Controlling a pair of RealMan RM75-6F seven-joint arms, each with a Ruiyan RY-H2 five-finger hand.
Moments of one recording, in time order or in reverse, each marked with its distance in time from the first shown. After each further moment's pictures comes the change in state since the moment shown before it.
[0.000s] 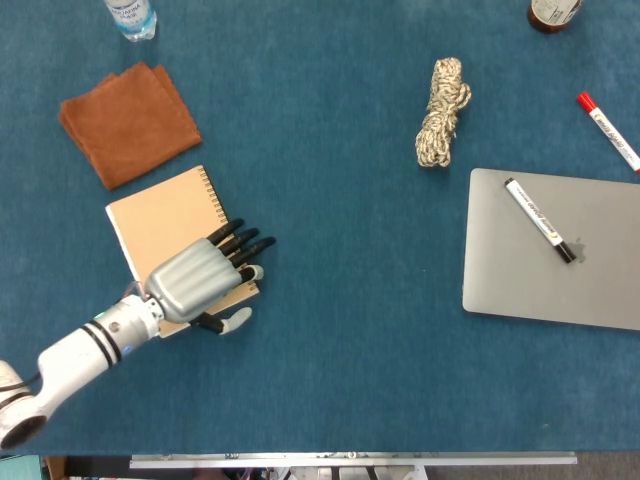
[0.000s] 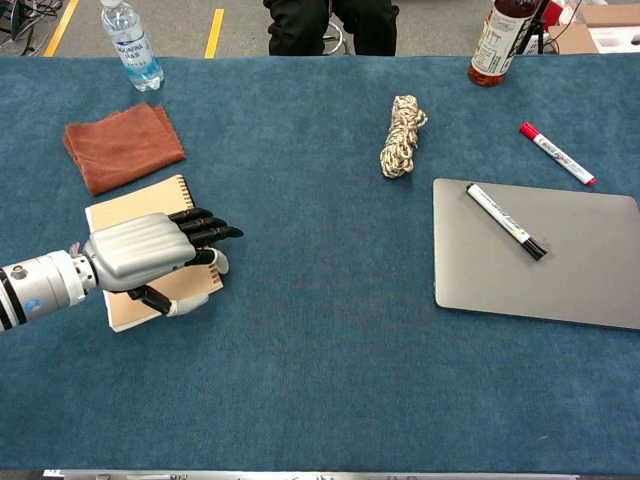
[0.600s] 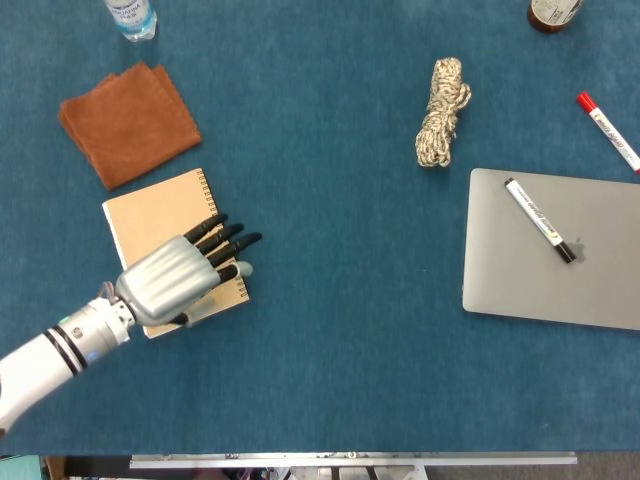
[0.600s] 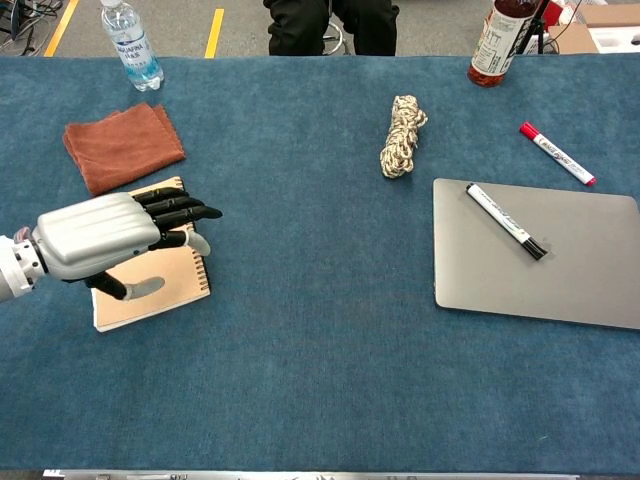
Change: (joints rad) left arm 0.012 0.147 0.022 -0.094 0.101 0.123 -0.092; right arm -0.002 0.007 0.000 -0.021 -0.015 0.011 -0.012
